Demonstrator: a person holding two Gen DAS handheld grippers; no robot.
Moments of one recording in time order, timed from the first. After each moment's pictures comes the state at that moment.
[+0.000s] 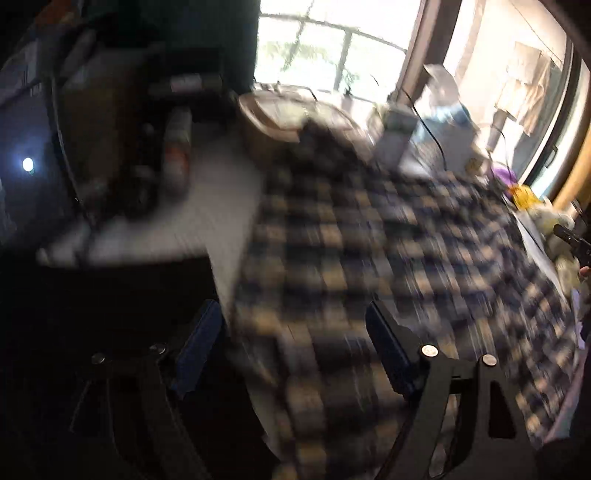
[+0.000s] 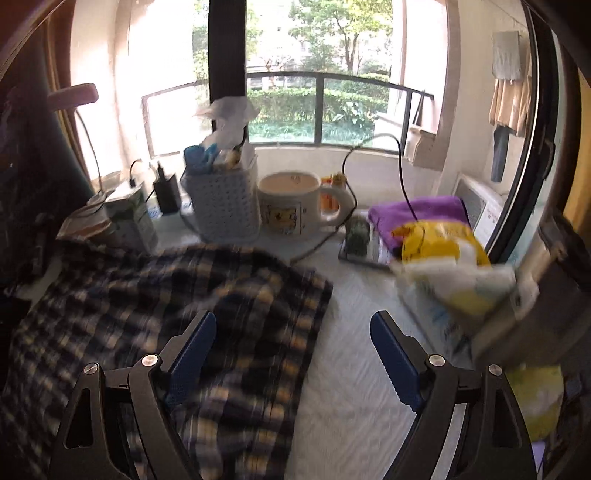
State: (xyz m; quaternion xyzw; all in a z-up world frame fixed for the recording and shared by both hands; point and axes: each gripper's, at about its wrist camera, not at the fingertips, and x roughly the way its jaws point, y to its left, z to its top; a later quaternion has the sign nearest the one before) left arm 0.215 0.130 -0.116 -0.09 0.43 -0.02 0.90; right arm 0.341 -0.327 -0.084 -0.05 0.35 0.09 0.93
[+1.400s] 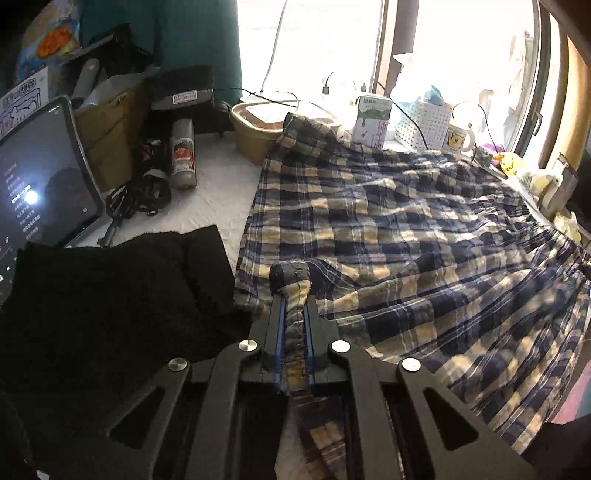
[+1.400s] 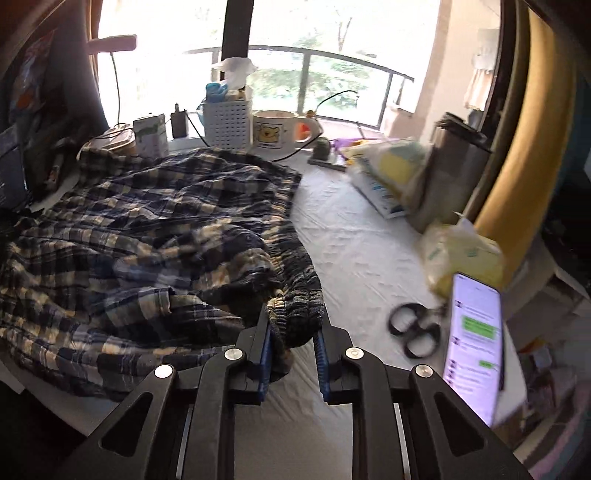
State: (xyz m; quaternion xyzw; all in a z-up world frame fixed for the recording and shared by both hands) left arm 0.172 0.119 -0.115 -0.03 0.41 -0.01 0.91; right arm 0.184 -0.349 -0.112 -0.10 0.39 0.02 0.92
